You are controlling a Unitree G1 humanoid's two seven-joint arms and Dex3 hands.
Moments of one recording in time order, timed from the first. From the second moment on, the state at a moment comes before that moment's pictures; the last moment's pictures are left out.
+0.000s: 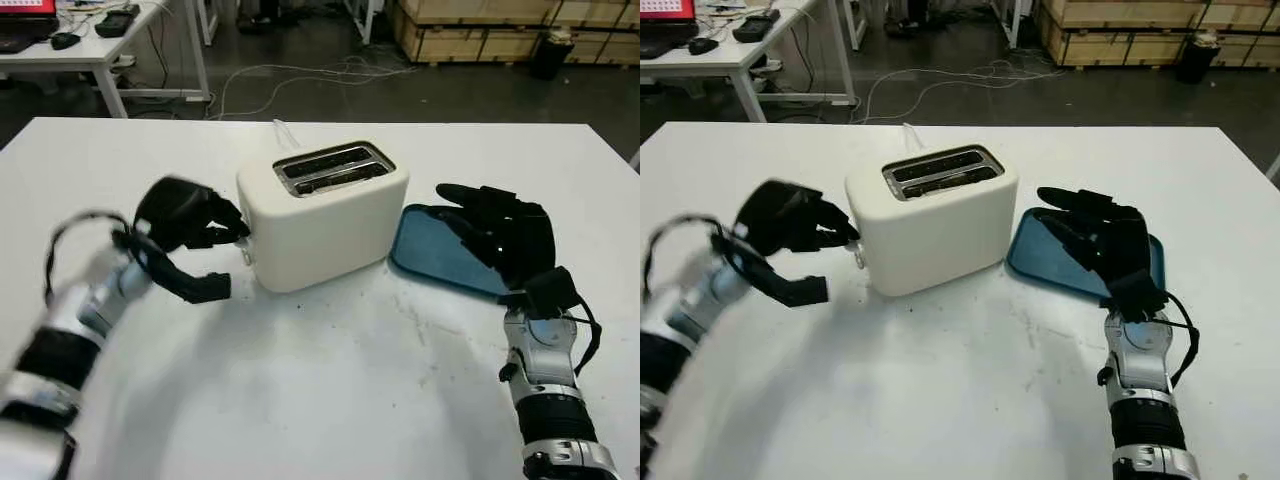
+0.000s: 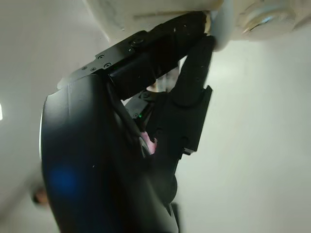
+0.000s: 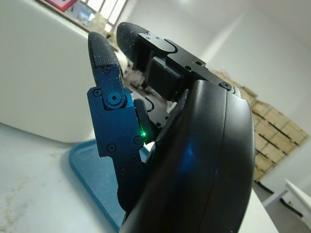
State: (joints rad) left arm -0.43 0.44 -0.27 0.60 0.70 -0.36 0.41; right arm -0.26 -0.25 -0.18 0.43 0.11 -0.53 0.24
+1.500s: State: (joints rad) left arm -0.55 0.42 -0.43 0.84 0.65 -0.37 0.60; right arm -0.26 -0.26 -0.17 0.41 0.11 -0.51 0.26
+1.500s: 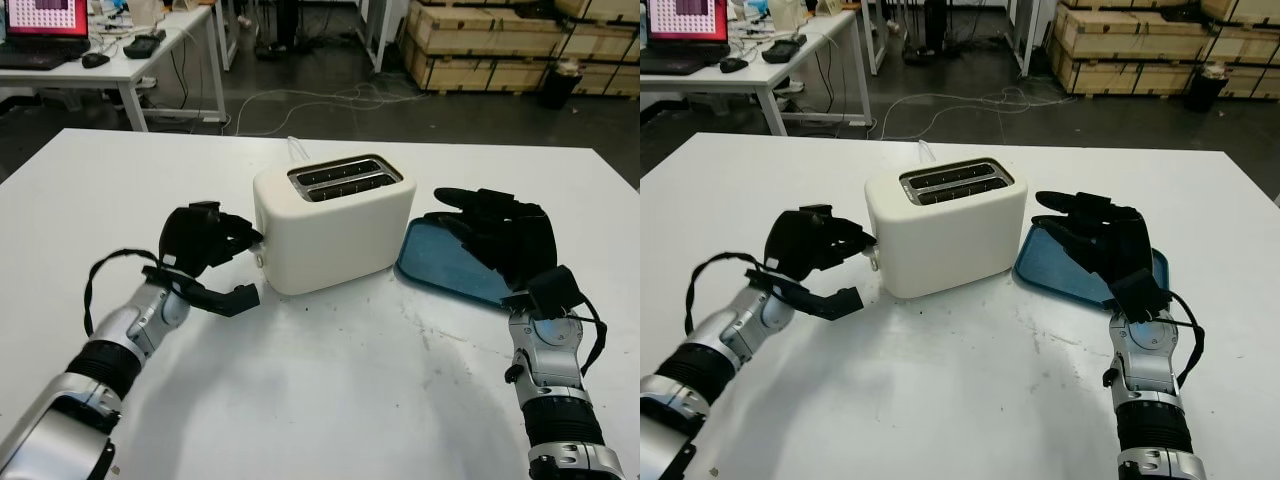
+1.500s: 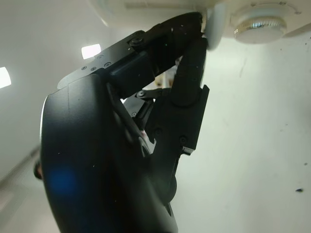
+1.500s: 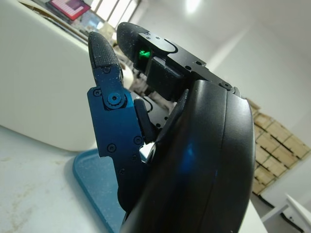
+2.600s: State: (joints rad) left arm -0.46 0.48 -0.49 0.72 0.62 -0.29 0.42; right arm -0.27 -0.27 -0.17 0.42 0.11 -0.51 0.30
